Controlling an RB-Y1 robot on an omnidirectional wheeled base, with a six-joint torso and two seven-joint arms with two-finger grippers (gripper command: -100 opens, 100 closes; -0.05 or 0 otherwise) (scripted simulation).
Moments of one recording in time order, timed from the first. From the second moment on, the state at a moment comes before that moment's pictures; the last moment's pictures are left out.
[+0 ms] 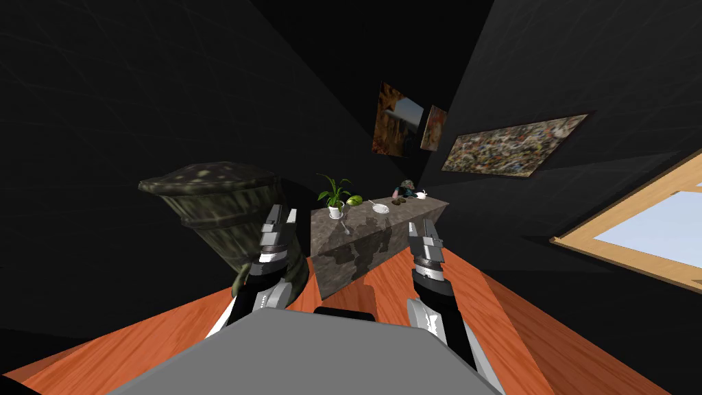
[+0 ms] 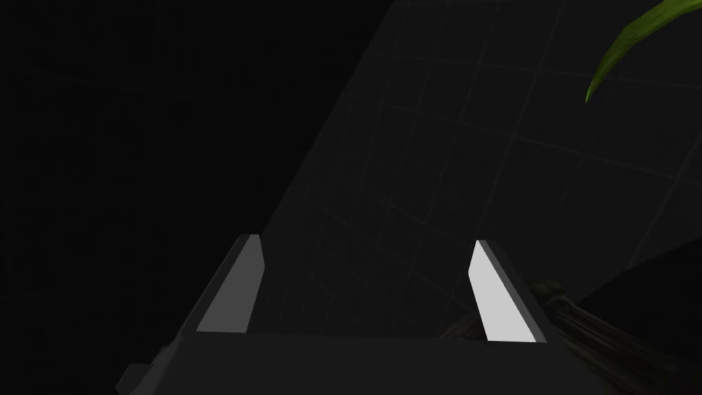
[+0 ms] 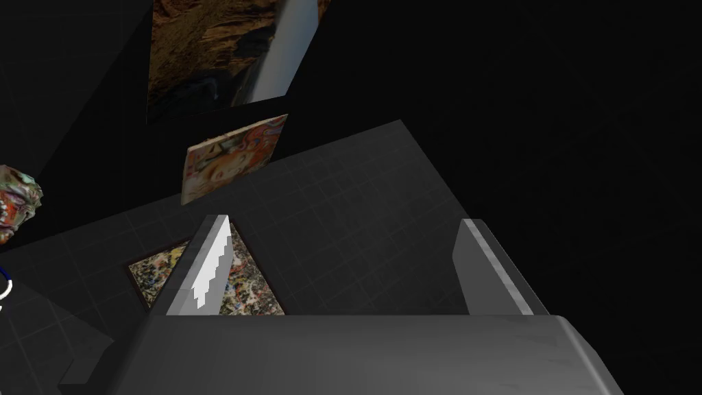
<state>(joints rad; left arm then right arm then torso) 0.50 0.00 -0.06 -2.25 -0.02 -0.65 -0.05 0.51 0.01 0.01 -2.25 0.07 -0.53 -0.11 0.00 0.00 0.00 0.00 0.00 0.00</state>
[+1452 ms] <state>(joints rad) 0.34 0.28 -0.02 -2.16 0.00 -0.28 -0.04 0.51 0.01 0.01 -2.25 0.07 -0.53 -0.11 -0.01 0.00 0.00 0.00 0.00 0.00</state>
